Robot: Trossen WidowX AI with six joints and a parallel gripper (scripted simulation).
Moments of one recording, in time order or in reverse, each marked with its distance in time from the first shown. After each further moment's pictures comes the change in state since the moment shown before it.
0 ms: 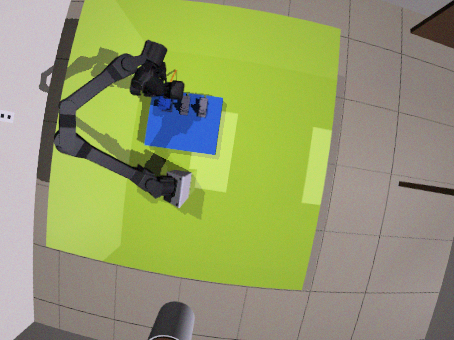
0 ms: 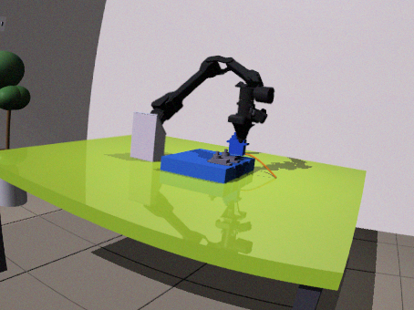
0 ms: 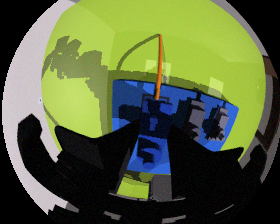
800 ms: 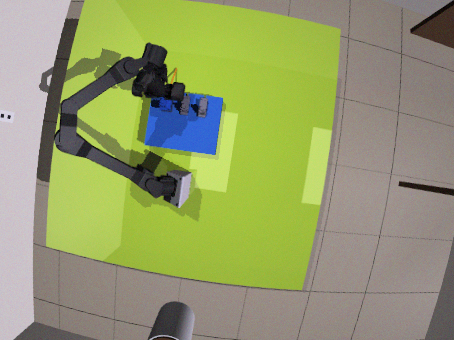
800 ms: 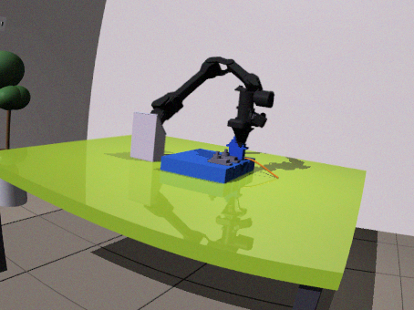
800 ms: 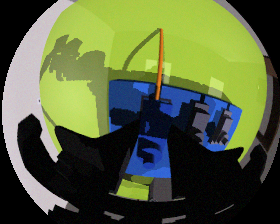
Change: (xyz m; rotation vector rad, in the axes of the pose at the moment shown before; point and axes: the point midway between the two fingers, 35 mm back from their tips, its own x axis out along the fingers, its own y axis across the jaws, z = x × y) arm 0.015 0.000 0.000 0.000 0.001 0.001
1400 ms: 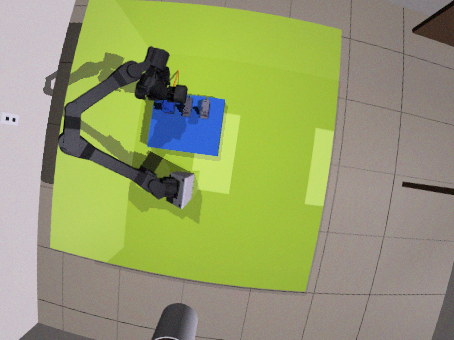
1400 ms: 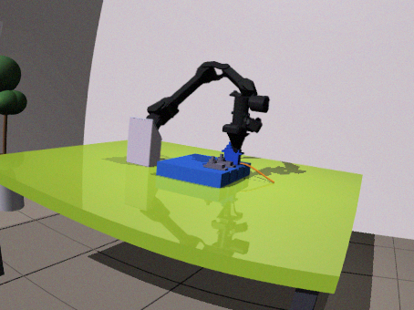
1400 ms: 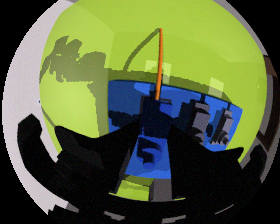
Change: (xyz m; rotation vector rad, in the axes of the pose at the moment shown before) arm 0.003 -0.002 -0.001 0.011 -0.004 0.002
